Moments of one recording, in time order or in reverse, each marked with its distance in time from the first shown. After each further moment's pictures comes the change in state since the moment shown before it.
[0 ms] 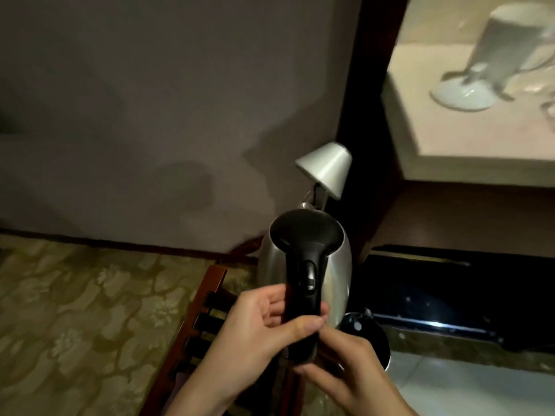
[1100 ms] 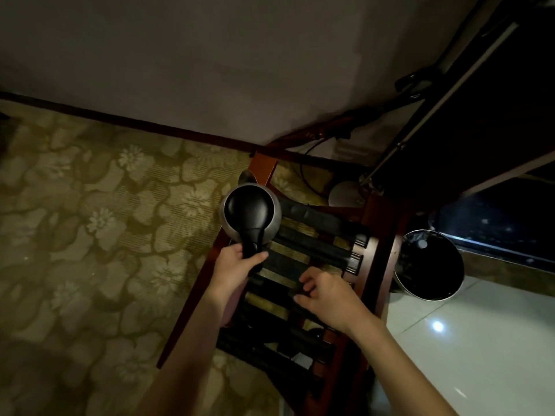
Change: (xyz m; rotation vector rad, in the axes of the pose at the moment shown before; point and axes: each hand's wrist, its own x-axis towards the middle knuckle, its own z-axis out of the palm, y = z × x) left_hand 0.026 -0.357 -0.238 0.106 0.555 -0.546; right_hand 0.074 0.205 0.240 -0.356 -0.500 0.662
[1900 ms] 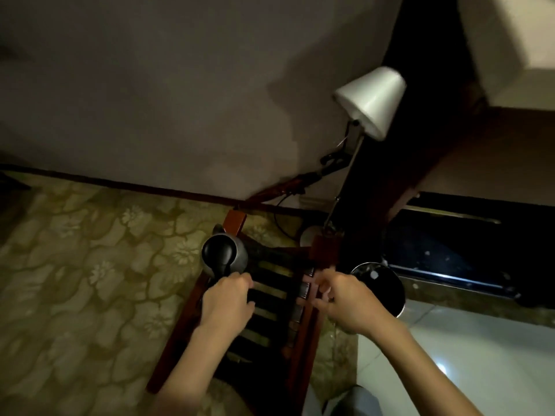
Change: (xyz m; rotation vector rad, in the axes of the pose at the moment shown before) left_hand -0.194 0.152 0.058 1.177 0.049 0.391; right_hand -0.167 0.013 -0.156 -0.150 0.217 -0.103
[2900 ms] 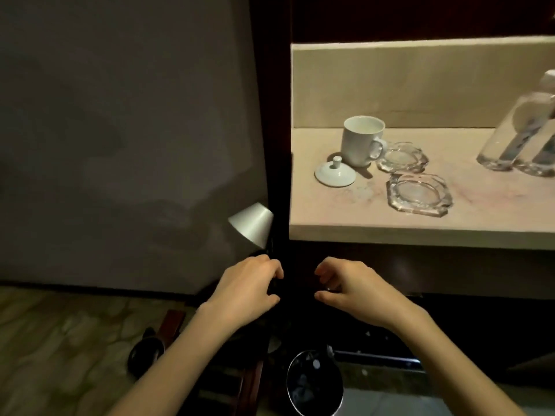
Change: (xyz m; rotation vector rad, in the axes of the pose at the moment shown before) left_hand -0.023 0.283 -0.191 0.096 0.267 0.512; right_hand -0.135 0.072 -0.281 -0.057 0.339 -0.182
